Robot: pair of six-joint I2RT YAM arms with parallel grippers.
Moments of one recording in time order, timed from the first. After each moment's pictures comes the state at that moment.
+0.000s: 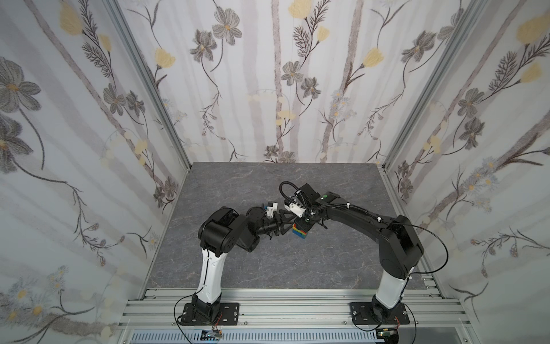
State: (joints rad) left arm -0.51 2.12 0.72 1.26 0.71 -1.53; right arm 0.67 1.83 1.41 -0.79 -0.05 -0.17
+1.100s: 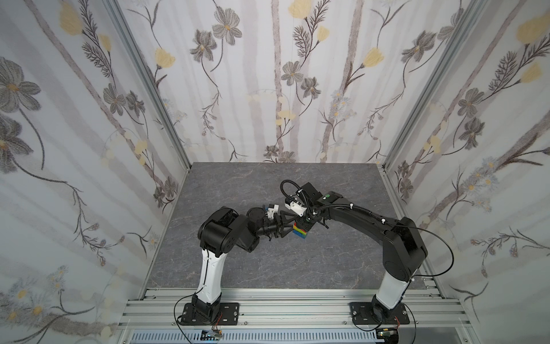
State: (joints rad) left arm -0.51 2.11 0.72 1.23 0.76 -1.53; right arm 0.67 1.79 1.40 -0.79 -0.05 -0.17
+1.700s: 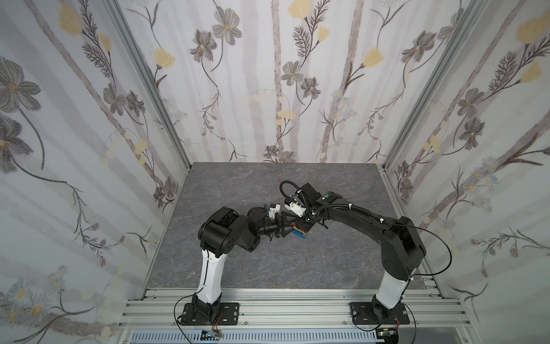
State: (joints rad) left arm -0.52 2.11 0.72 1.23 0.78 -1.52; right arm 0.67 1.81 1.41 -0.79 -0.05 -0.17
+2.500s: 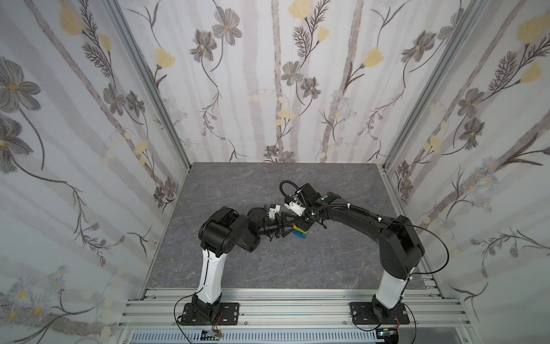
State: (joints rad) left arm -0.52 2.12 0.72 1.22 0.78 -1.52; right arm 0.67 1.82 1.39 -0.75 -0.03 -0.17
